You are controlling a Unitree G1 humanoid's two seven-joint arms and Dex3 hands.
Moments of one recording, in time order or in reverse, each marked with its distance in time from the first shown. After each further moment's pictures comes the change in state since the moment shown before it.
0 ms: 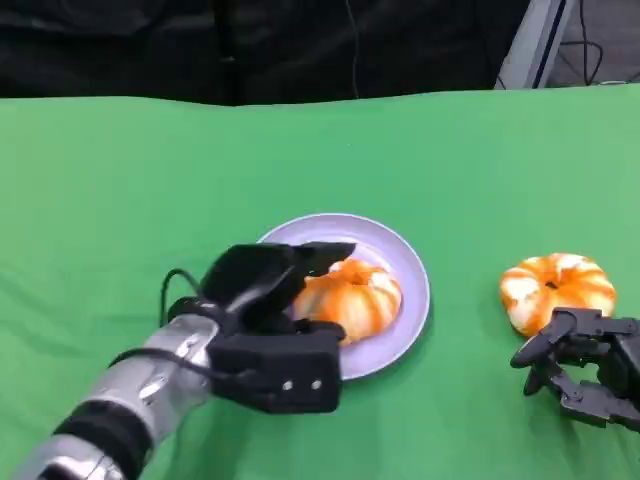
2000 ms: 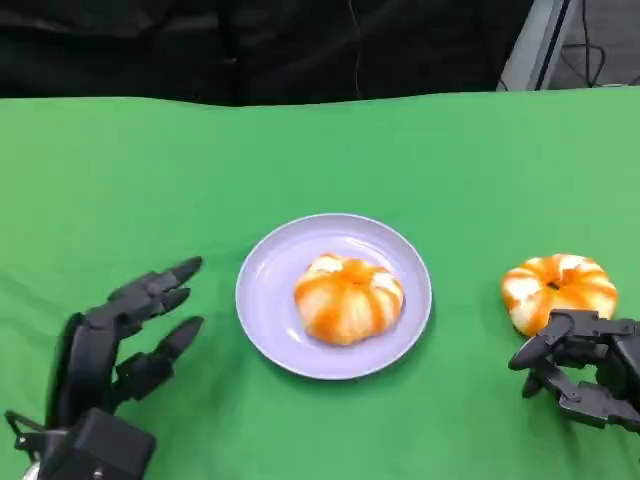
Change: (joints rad) left arm 0.351 0.046 0.473 0.051 -0.374 -0.630 0.128; right arm -0.007 -0.002 -0.003 0.015 -0.011 0.001 0.006
